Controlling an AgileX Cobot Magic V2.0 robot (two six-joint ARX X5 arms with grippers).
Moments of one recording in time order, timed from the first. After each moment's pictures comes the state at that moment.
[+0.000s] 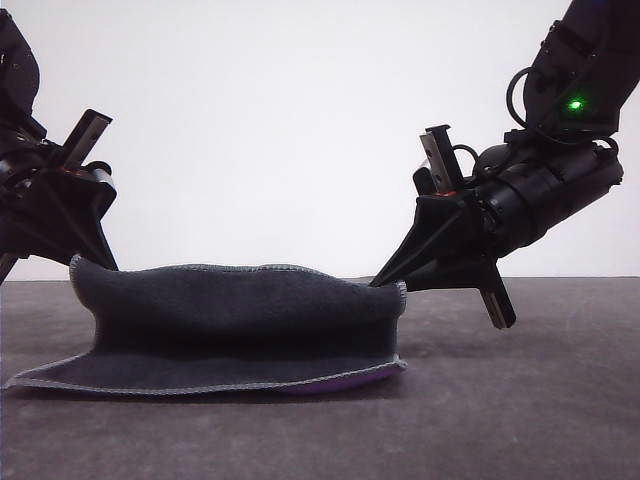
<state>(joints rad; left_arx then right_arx) -0.03 2.00 1.46 -1.34 0.84 0.38 0.28 1.94 1.20 -0.67 -1.12 -0.01</state>
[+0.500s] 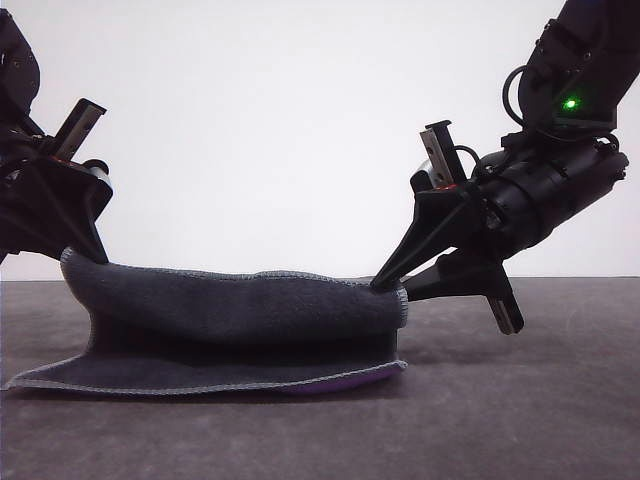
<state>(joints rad) -0.03 2.00 1.46 -1.42 0.84 0.41 0.29 1.94 1.20 -0.75 -1.12 -0.05</state>
